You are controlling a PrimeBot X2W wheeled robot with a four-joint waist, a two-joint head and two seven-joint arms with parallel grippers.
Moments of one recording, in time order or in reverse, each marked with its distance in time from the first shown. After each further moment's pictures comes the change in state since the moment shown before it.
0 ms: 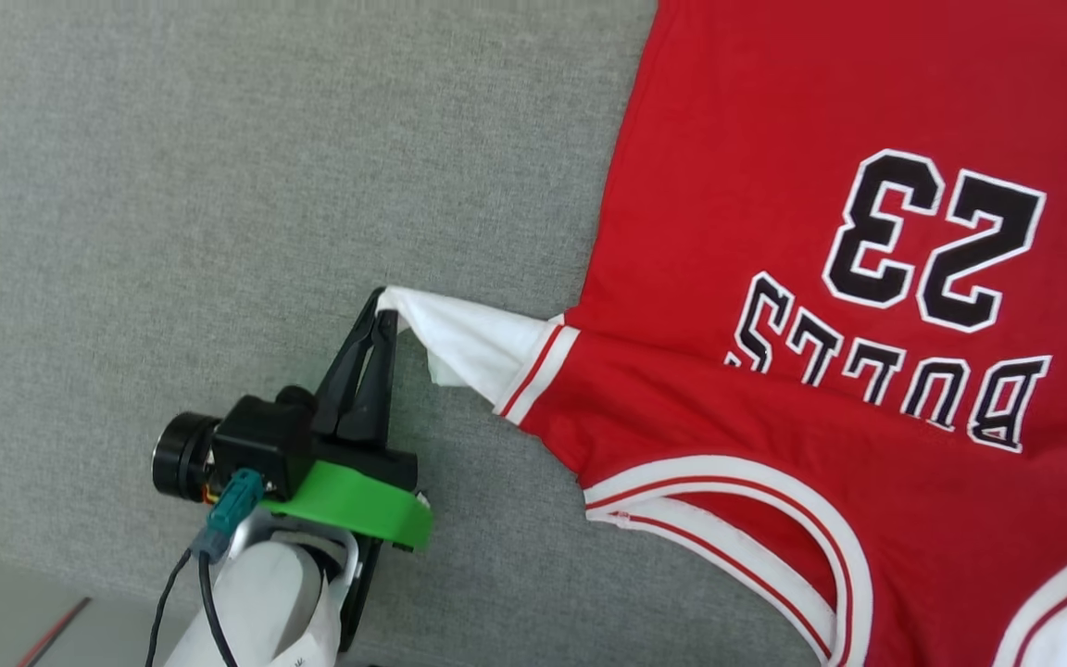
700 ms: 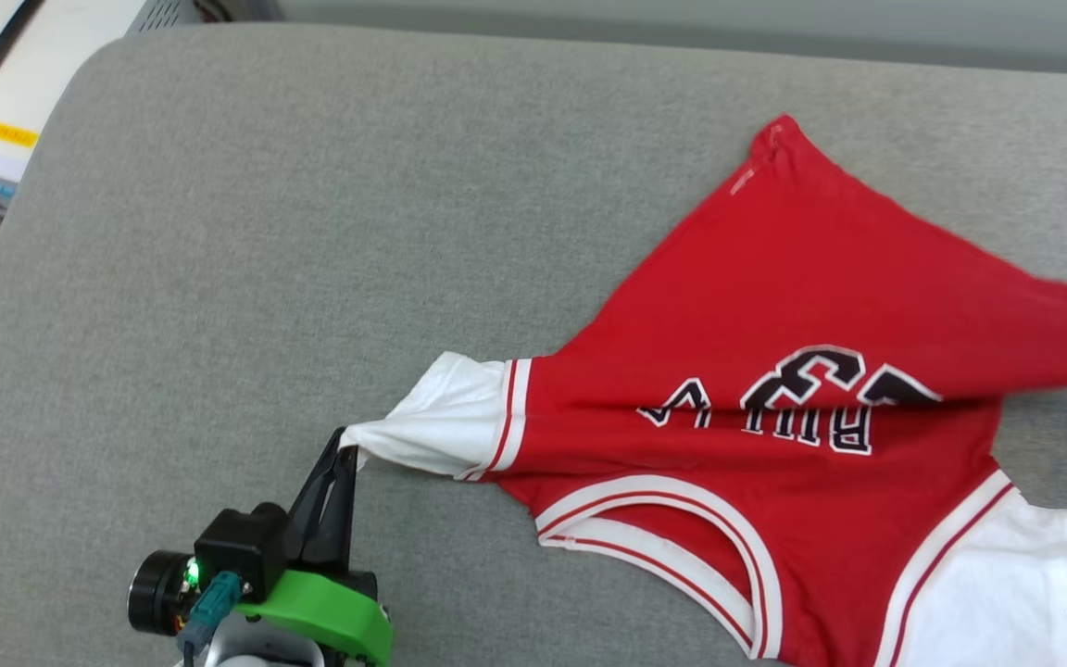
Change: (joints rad) left arm 0.203 0.026 0.040 0.054 -0.020 0.003 0.000; right arm 0.672 -0.261 0.001 -0.391 0.267 0.000 -0.268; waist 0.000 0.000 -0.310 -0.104
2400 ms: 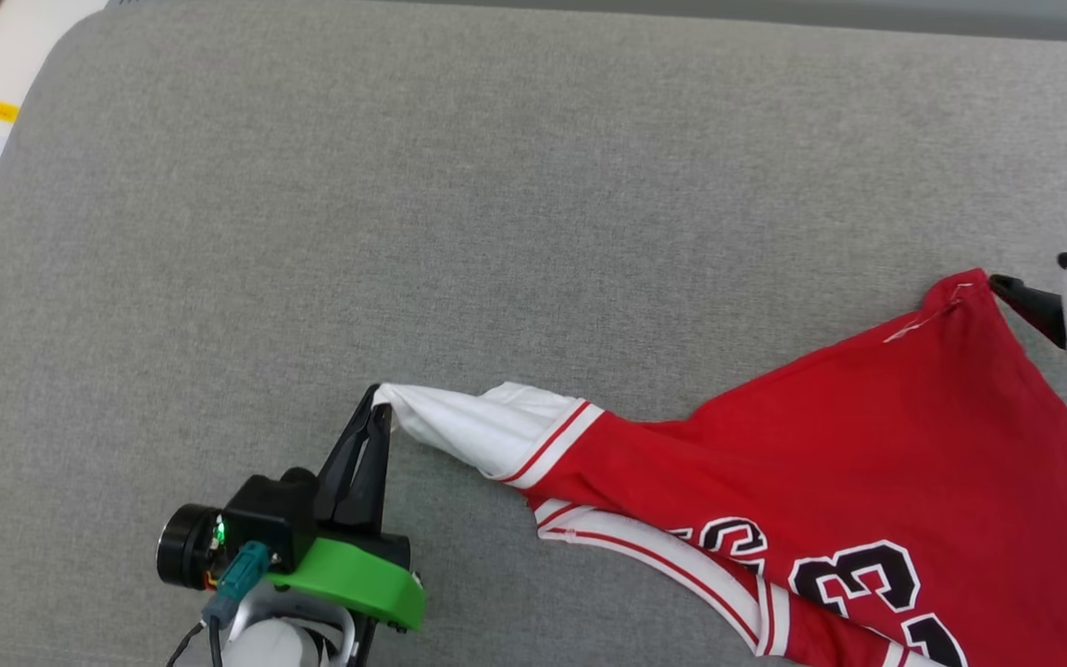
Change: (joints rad) left arm -0.055 -0.014 -0.041 -0.039 0.014 0.005 0.000; right arm -0.236 0.268 0.030 -0.023 -0.202 0.000 0.381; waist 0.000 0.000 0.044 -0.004
